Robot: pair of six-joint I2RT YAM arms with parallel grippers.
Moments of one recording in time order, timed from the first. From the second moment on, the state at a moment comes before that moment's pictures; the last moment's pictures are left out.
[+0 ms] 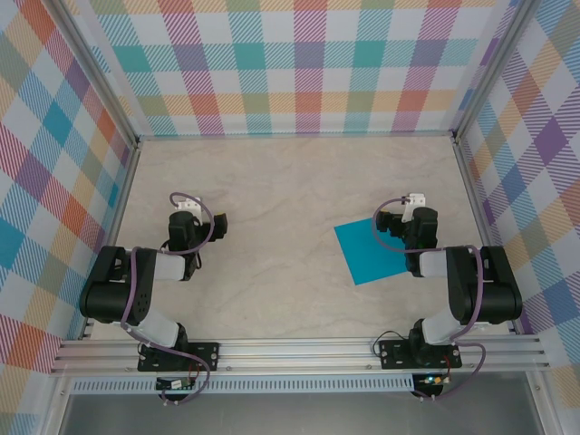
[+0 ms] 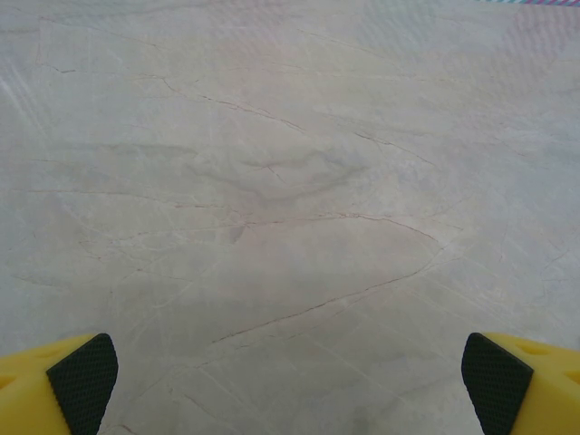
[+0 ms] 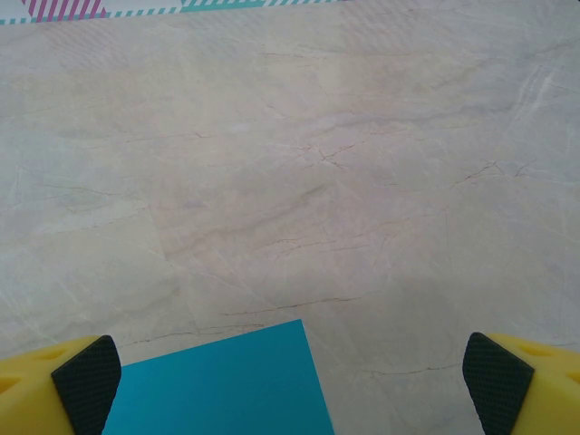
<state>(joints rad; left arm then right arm) -0.07 1.56 0.41 0.70 -0.04 -0.10 0.02 1.54 0.40 0.69 -0.02 0.06</state>
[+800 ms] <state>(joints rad) -0.07 1.56 0.41 0.70 -0.04 -0.10 0.02 1.53 0.40 0.68 -0.08 0.05</state>
